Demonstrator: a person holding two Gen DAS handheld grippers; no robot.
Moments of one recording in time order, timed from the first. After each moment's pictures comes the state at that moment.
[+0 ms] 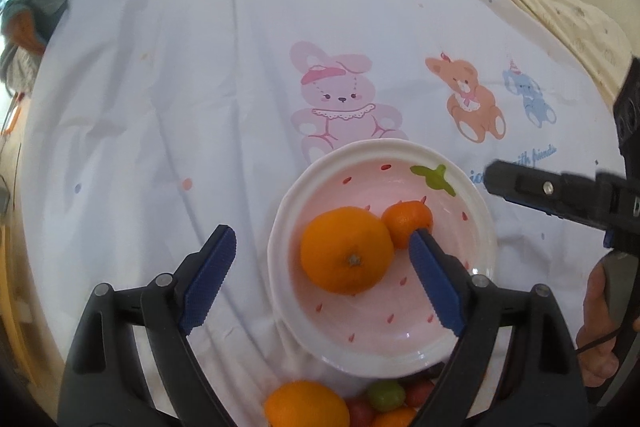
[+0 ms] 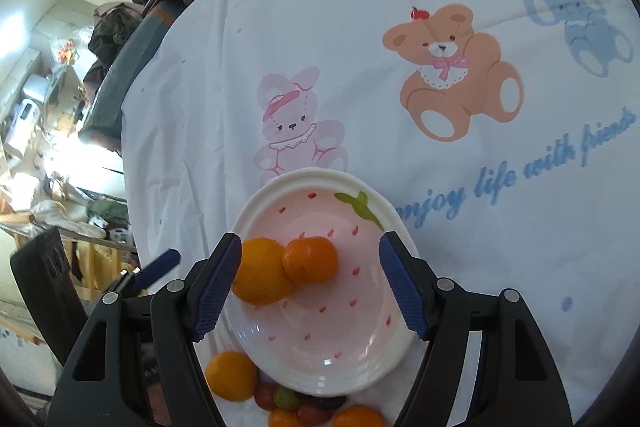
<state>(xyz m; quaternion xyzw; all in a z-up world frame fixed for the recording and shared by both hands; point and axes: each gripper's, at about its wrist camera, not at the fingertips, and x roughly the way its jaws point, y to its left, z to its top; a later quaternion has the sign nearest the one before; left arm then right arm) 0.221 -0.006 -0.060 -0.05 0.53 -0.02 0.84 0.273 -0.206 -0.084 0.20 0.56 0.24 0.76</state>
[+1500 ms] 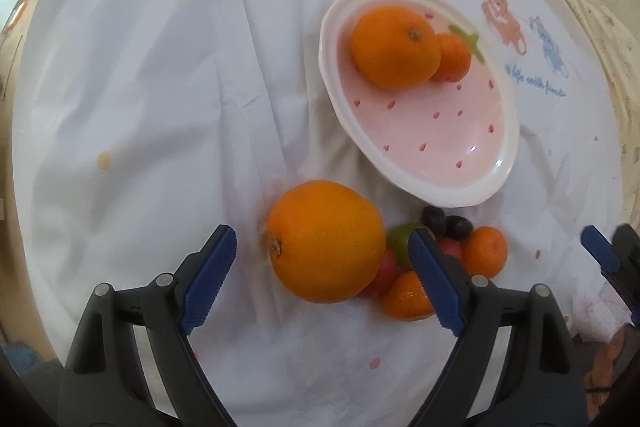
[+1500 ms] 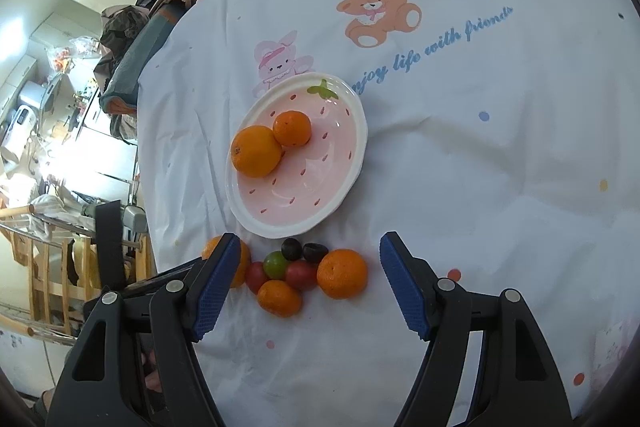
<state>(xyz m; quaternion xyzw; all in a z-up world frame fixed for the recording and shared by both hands) 0.122 0.020 -0.114 -0.14 0.64 0.01 0.76 0.125 -0.250 -0.068 0.23 0.55 0.20 0.78</state>
